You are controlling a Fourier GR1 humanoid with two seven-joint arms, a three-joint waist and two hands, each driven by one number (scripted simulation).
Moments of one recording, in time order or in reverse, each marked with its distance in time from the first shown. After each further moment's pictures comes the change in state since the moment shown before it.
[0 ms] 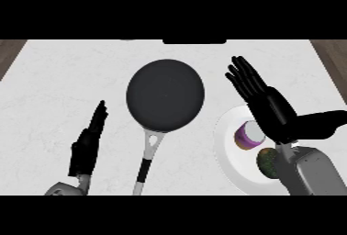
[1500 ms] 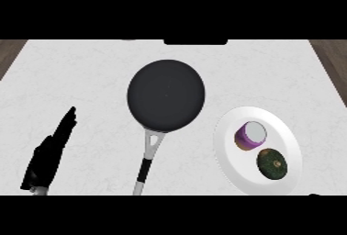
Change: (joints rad) left arm 0.116 0.223 0.066 -0.151 -0.002 -0.109 0.138; right arm 0.795 -0.381 -0.196 -0.486 0.588 -0.523 0.801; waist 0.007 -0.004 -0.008
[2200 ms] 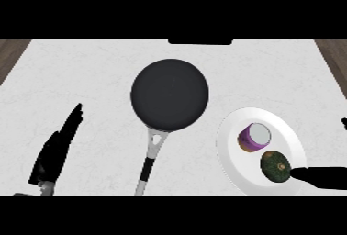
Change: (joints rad) left arm -0.035 -0.040 0.000 0.012 -0.040 -0.018 0.024; right arm -0.382 -0.076 0.095 0.067 -0.081 0.233 0.329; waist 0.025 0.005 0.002
